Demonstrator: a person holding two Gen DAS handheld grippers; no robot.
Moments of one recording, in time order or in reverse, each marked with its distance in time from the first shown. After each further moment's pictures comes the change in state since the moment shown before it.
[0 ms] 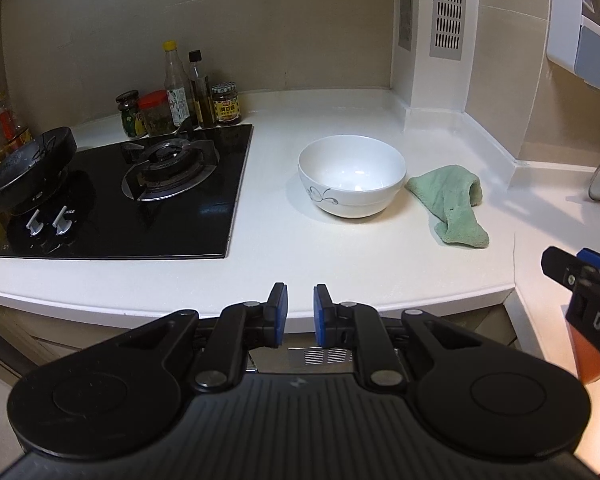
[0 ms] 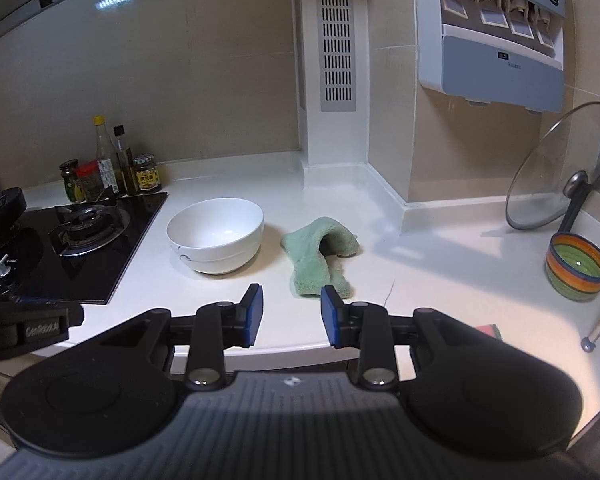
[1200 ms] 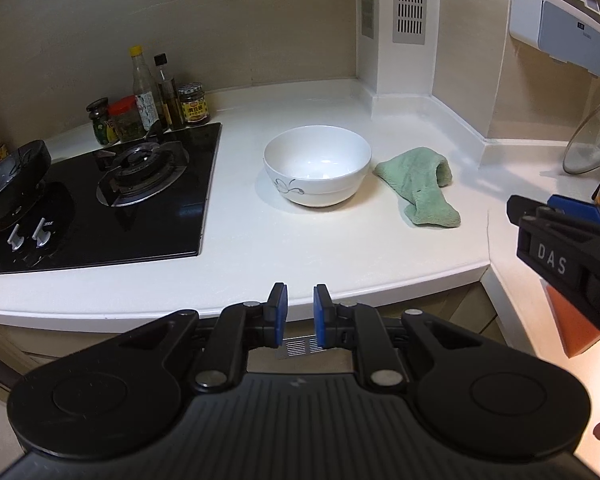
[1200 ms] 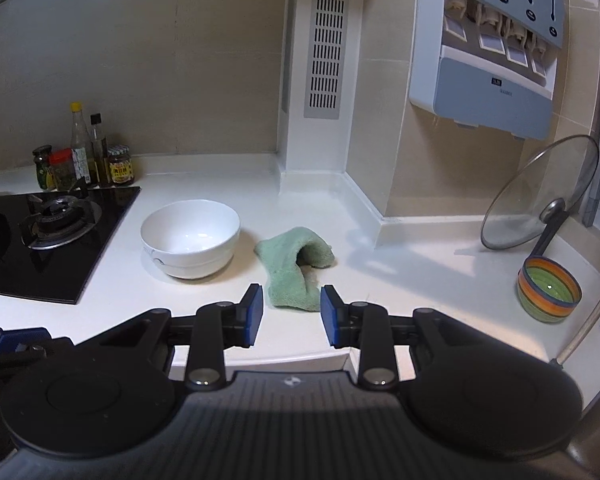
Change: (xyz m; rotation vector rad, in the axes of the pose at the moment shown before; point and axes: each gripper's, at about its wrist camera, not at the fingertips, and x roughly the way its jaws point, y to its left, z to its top) left arm 0.001 -0.021 -0.001 0.060 0.020 -0.067; right arm 0.012 0.008 0.013 -0.079 -0.009 -0.099
